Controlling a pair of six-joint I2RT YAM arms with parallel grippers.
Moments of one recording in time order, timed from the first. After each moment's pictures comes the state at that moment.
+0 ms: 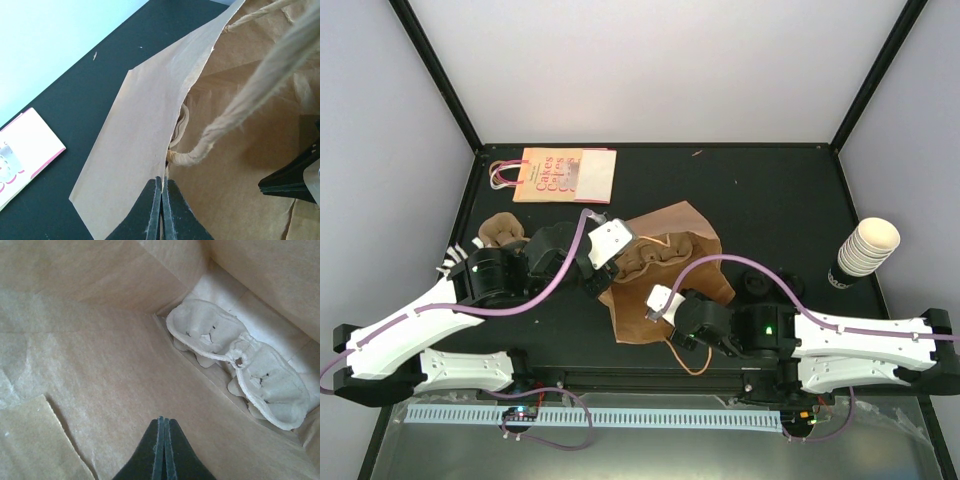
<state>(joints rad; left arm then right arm) -1.15 1.05 1.41 -0.97 -0.33 -0.06 1.44 1.02 0.90 -0.63 0.46 0.00</state>
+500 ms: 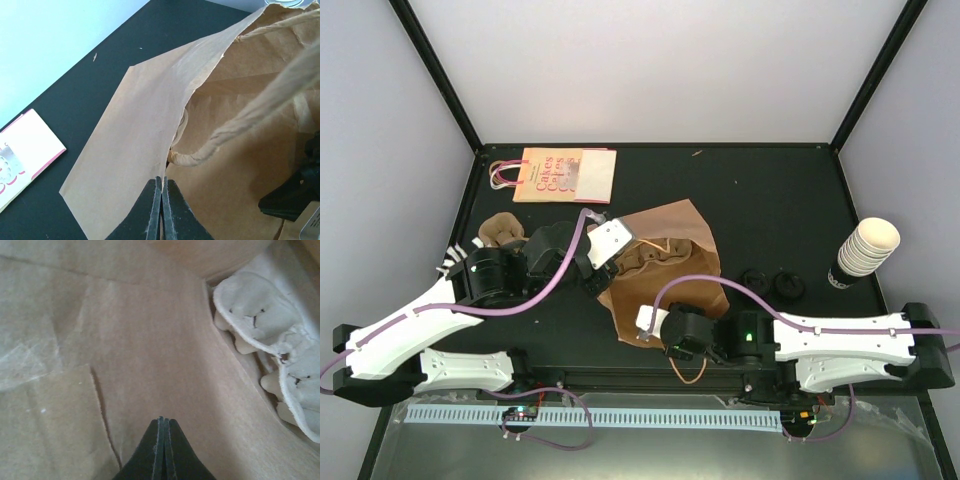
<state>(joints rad) -1.15 1.05 1.42 -0.98 -0.33 -0.06 1.47 1.10 0.85 -0.61 0.43 -0.10</state>
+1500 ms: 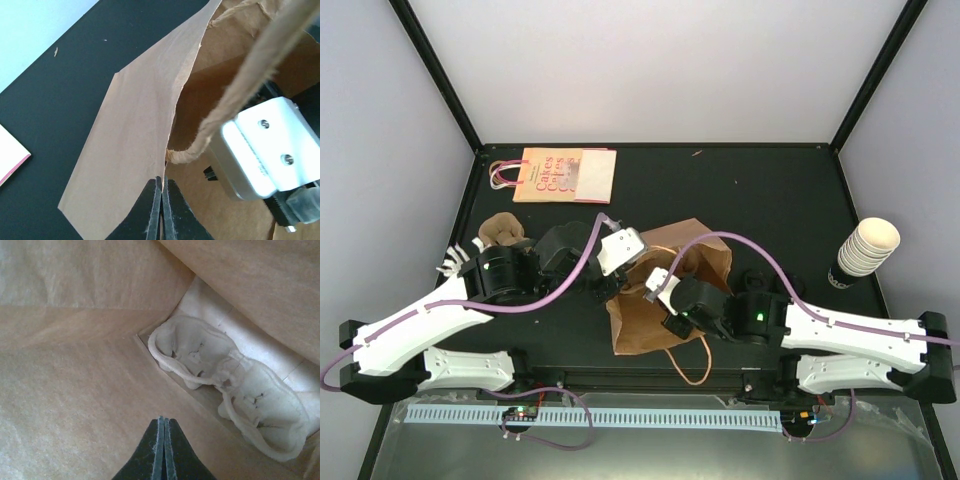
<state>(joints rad) -1.15 1.09 1.41 -0.98 -0.19 -0.04 1.31 1.06 0.91 -0.59 0.34 0.04</state>
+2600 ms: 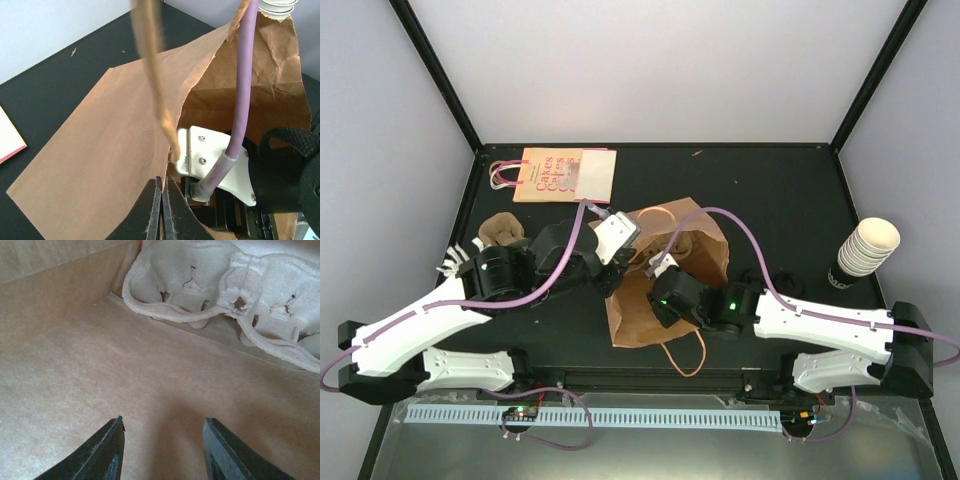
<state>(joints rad) -1.15 1.08 1.41 -0.91 -0.26 -0.21 1.24 1.22 0.94 -0.56 0.36 0.43</state>
